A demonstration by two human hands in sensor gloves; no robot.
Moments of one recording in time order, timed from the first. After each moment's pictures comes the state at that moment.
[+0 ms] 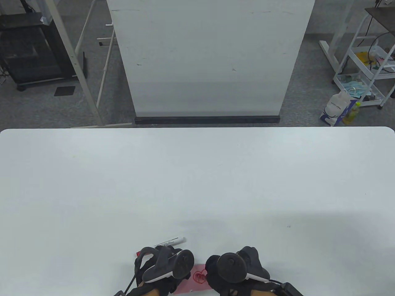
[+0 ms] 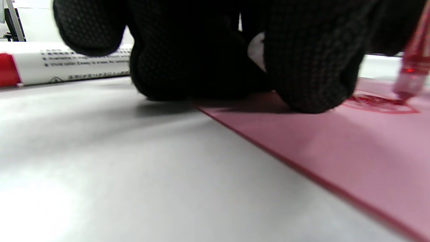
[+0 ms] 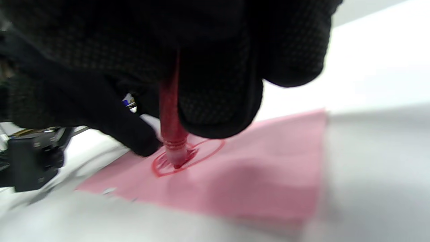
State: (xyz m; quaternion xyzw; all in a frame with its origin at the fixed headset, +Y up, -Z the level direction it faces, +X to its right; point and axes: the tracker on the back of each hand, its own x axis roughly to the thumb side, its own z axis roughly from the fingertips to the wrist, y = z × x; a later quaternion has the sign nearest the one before) left_hand -0.116 -0.752 -0.233 -0.09 -0.23 0.00 0.97; right_hand 0.061 -0.745 -0.219 0.31 0.07 0.92 0.23
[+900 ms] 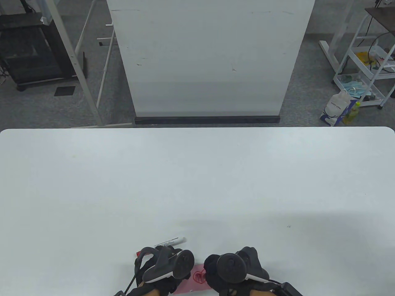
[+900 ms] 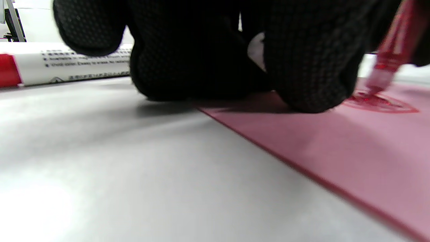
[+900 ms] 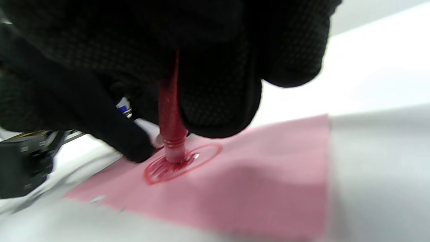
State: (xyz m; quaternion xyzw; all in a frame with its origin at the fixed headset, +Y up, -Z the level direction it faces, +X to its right) left_hand -0.116 -0.752 -0.234 -0.09 -0.23 0.00 0.97; right_hand 0.063 -0.742 -0.221 0.30 0.02 0.93 0.20
